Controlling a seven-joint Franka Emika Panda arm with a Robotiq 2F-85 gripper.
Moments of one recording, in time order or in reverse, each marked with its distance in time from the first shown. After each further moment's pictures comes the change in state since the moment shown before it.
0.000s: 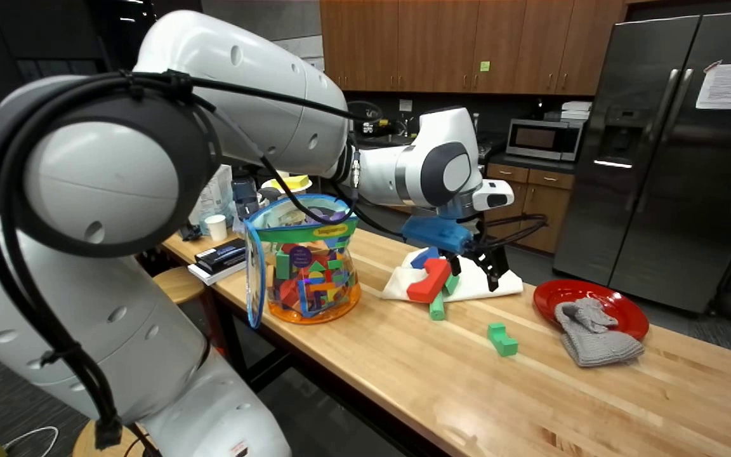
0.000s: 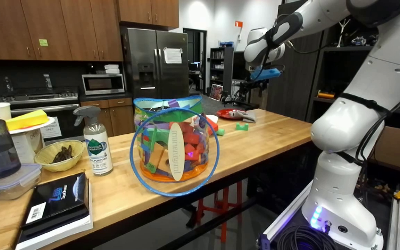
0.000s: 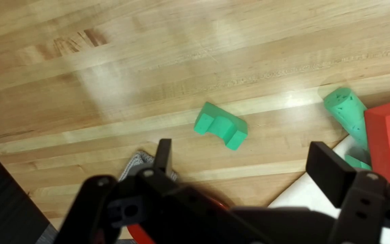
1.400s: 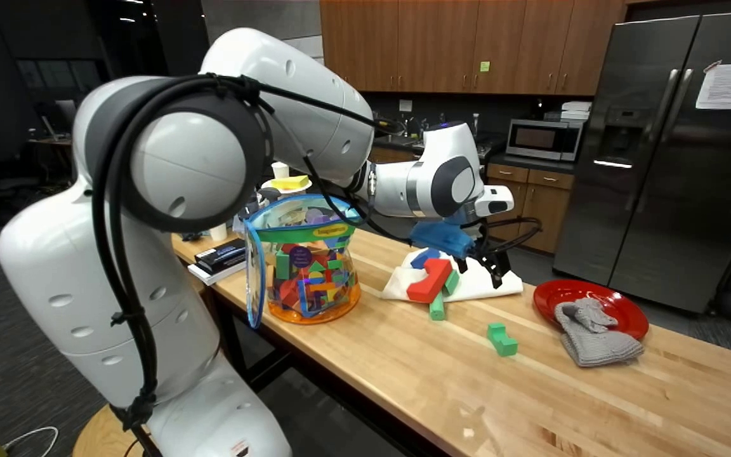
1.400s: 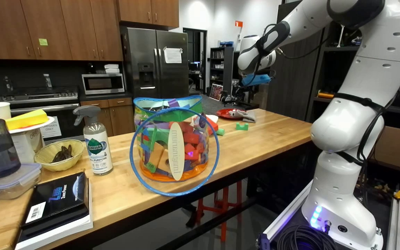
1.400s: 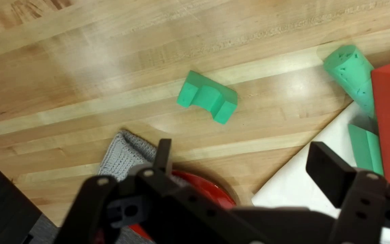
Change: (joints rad) arm 0.005 0.133 0.015 0.054 -0.014 0.137 0.079
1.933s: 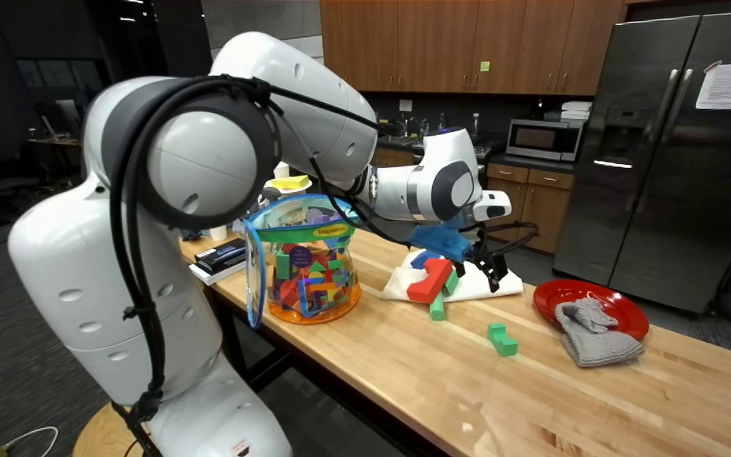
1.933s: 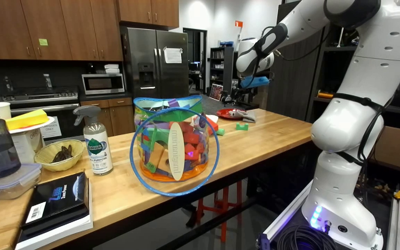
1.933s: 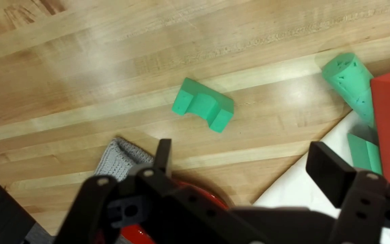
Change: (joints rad) arm 0.009 0.026 0.000 0.001 0.000 0.001 0.008
